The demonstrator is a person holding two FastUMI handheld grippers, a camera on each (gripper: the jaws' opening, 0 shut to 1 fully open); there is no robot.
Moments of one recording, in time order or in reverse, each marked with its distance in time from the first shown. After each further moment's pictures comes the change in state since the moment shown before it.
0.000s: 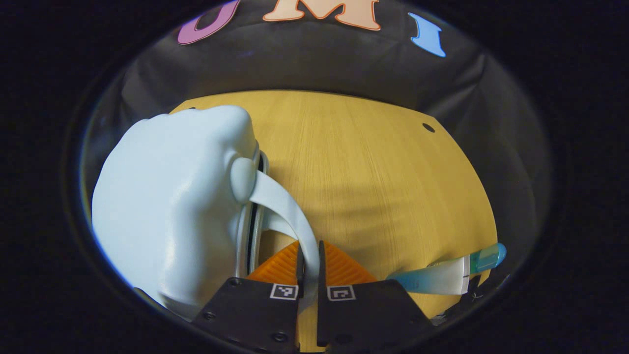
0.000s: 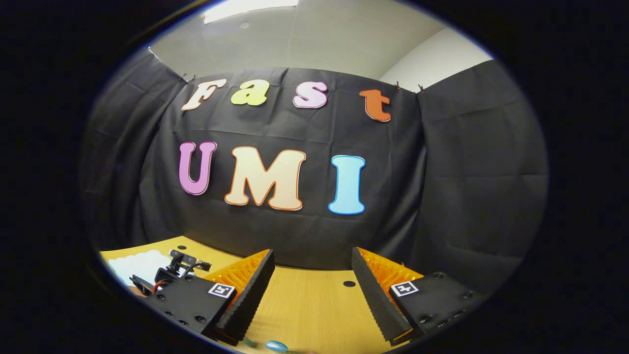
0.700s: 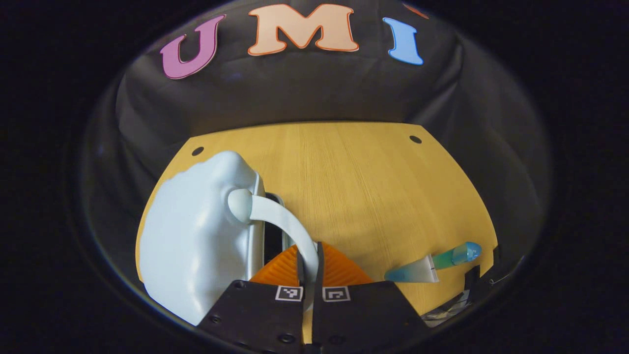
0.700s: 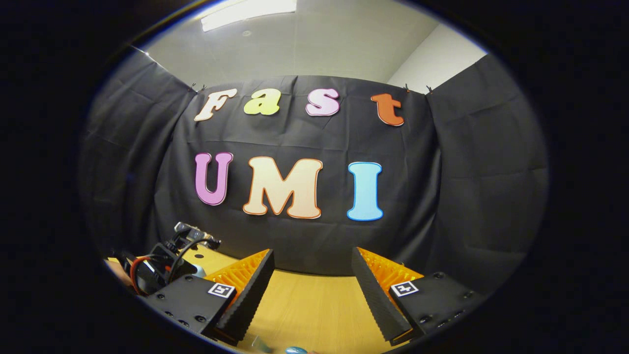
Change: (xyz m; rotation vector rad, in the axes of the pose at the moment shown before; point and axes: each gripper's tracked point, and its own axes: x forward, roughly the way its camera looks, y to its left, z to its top) left arm -0.071 0.005 0.058 0.118 -0.106 0.046; right arm 0.002 0.037 0.011 0.050 -0.044 0.088
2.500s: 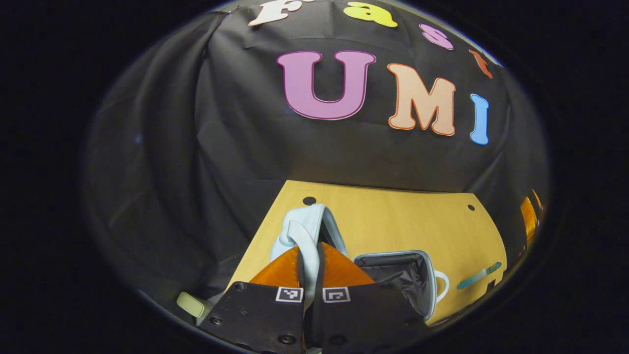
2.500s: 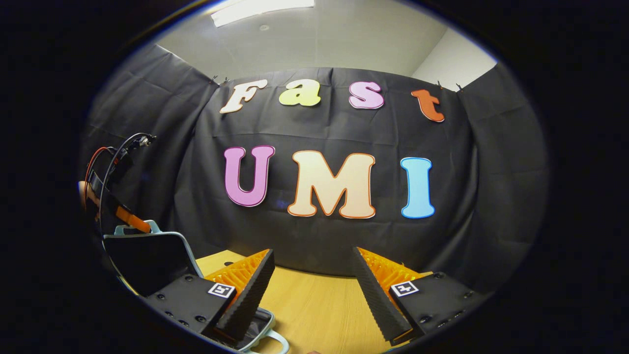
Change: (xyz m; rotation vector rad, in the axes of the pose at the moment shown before) left arm -0.127 0.367 0.073 -0.140 -0.290 0.203; right arm 0.053 0.188 -0.016 -0.002 0.025 0.094
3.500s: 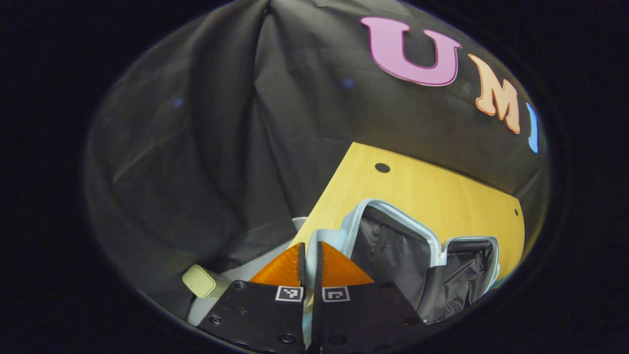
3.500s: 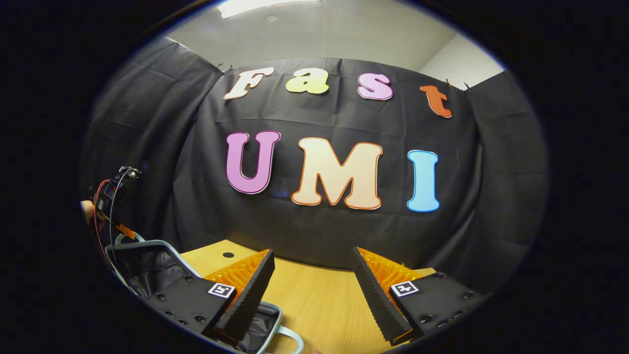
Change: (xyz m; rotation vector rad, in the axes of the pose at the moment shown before) left arm 0.075 0.150 -0.115 -0.167 0.193 0.227; right arm 0.012 0.019 -0.024 -0.044 0.060 -0.005
